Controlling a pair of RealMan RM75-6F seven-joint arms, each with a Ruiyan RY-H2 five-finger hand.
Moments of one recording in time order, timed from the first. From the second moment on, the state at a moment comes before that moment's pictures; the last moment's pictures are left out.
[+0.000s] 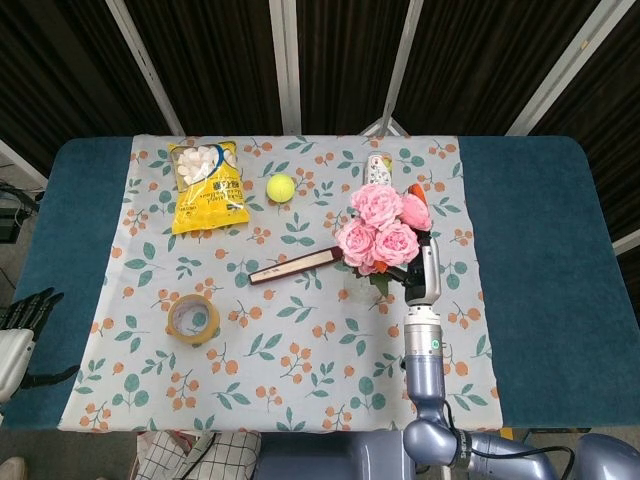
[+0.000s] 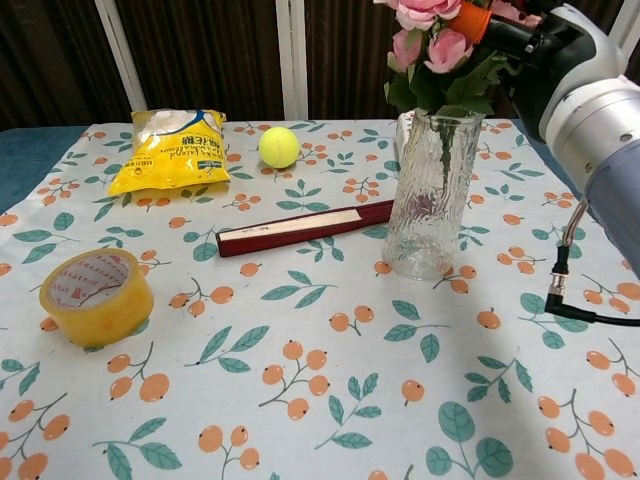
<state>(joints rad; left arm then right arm) -0.09 -1.02 0.02 -1.69 1.45 1.35 -0.04 0.53 -1.85 0.54 -1.67 -1.12 1.36 0.56</state>
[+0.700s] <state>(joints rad) -0.09 -1.03 0.02 -1.68 1.46 1.36 -0.03 0.40 -1.71 0.42 -1.80 -1.16 1.35 0.51</state>
